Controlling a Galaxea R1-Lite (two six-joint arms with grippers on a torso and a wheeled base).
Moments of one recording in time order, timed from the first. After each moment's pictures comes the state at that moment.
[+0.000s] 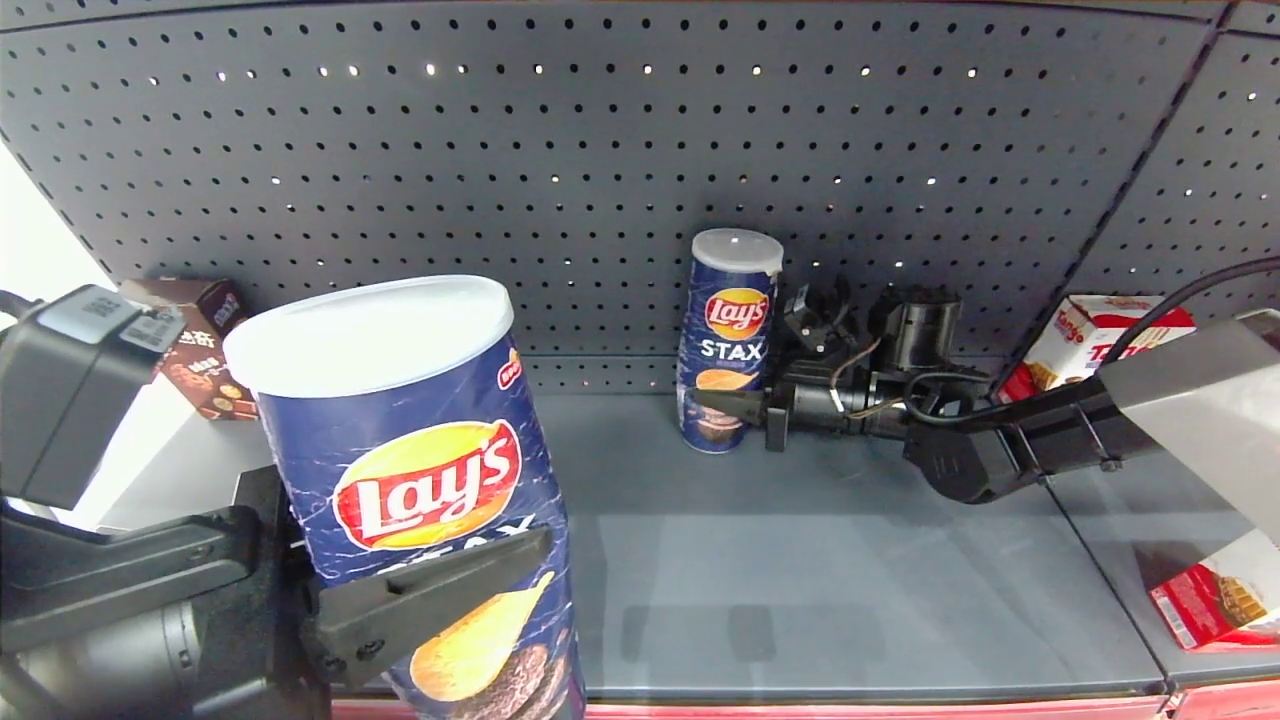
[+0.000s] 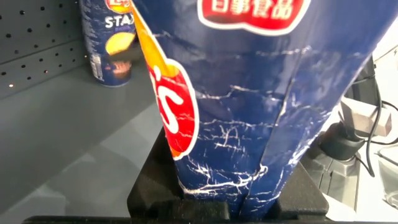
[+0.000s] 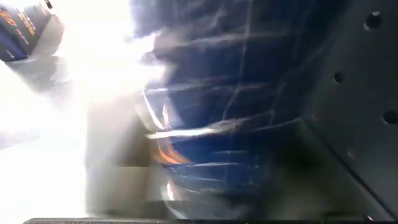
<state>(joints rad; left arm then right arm) -0.73 1.16 -0.54 -0.57 -0.26 -0.13 0.42 2.17 -1.33 -0.78 0.81 -0.24</state>
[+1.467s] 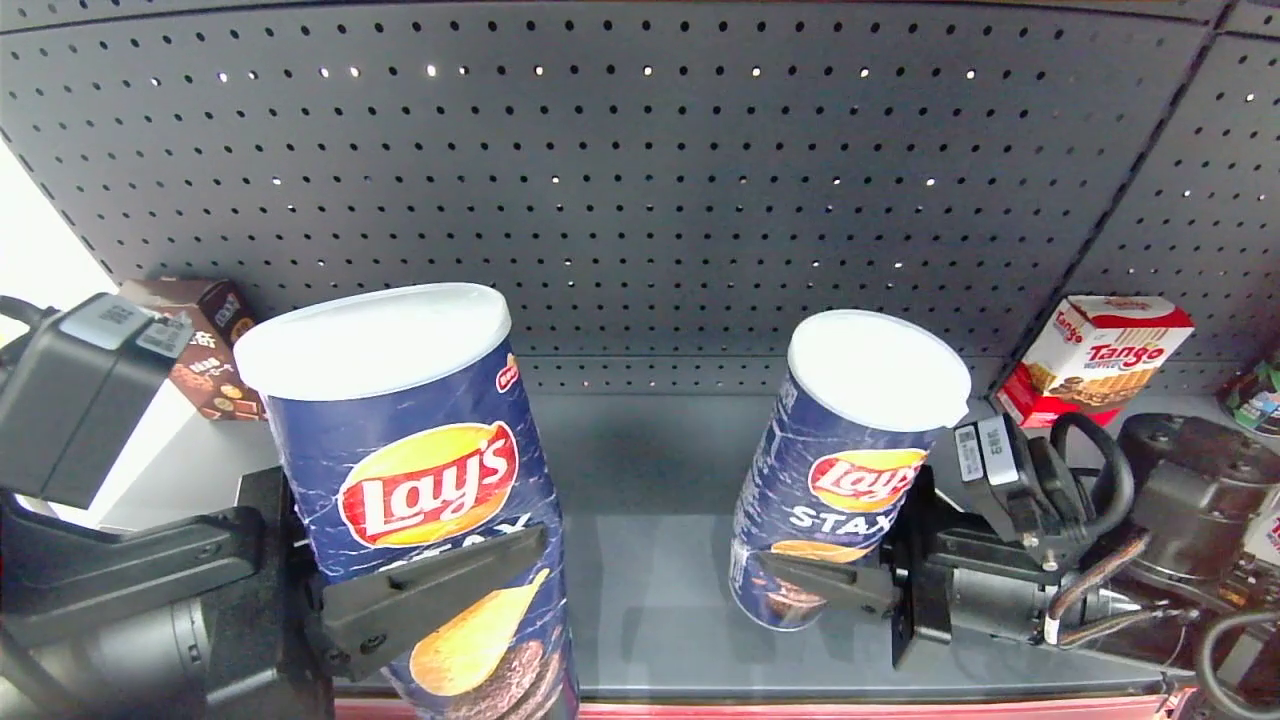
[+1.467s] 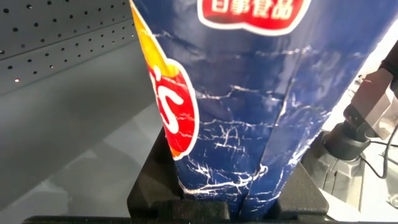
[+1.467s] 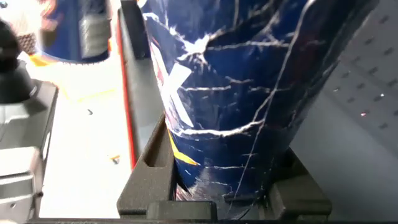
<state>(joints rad) -0.72 1.16 -0.53 -0.57 -0.26 -0.13 0.61 1.67 -0.43 -1.23 0.65 -0.24</state>
